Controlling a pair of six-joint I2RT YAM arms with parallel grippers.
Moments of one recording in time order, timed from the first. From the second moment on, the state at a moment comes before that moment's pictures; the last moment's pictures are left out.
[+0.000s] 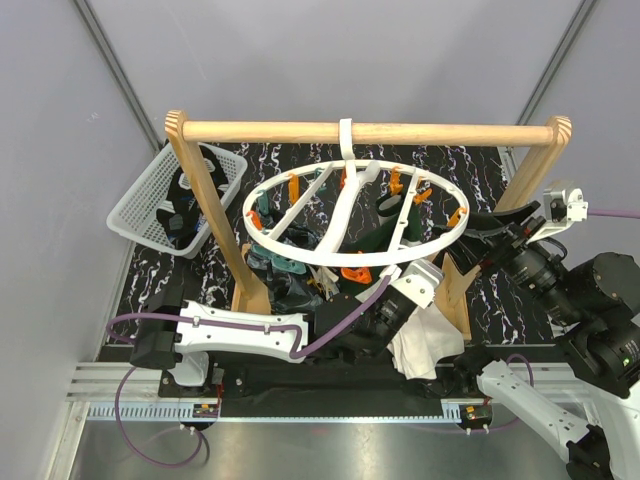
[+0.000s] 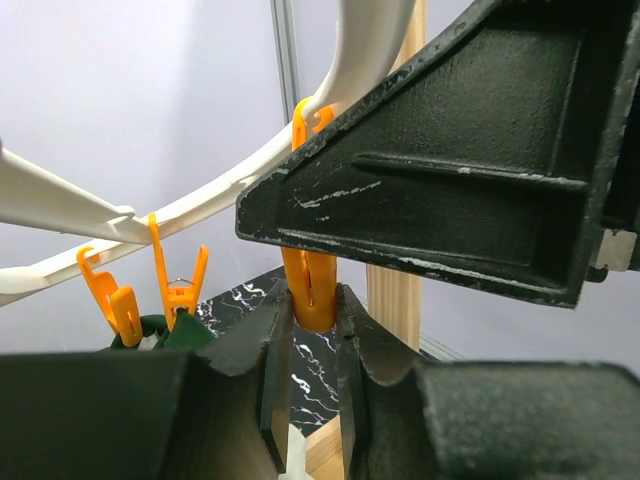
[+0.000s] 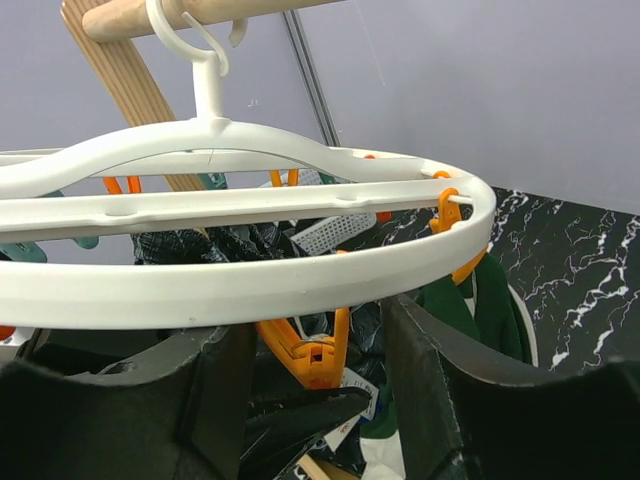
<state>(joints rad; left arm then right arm) -1.59 1.63 1.36 0.82 -0.77 0.47 0.56 0.61 1.32 -0.55 -0.15 0.33</state>
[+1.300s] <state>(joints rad) -1.87 1.02 1.08 0.14 -0.35 0.14 0.56 0.65 1.35 -0.59 -0.09 0.33</state>
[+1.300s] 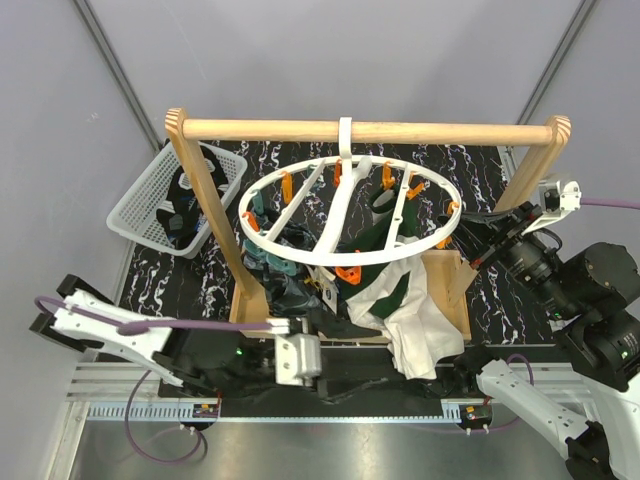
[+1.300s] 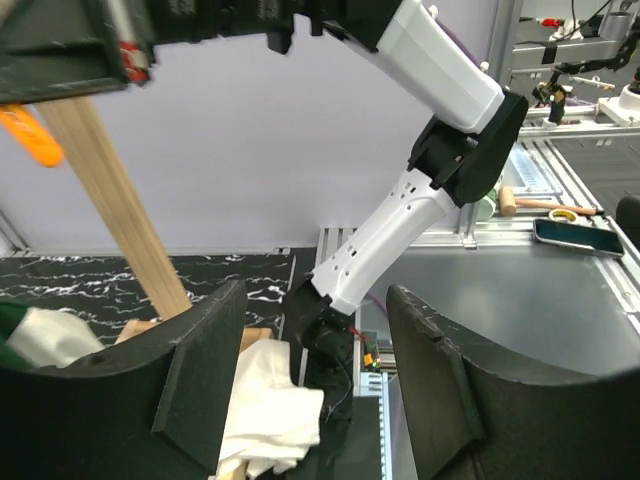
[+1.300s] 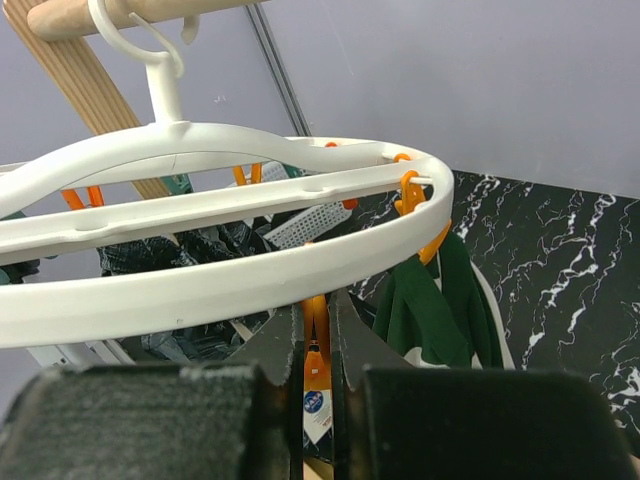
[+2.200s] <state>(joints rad) -1.43 1.17 1.76 -0.13 -0.49 0.53 0.56 0.64 1.35 -0.62 -0.09 0.33</state>
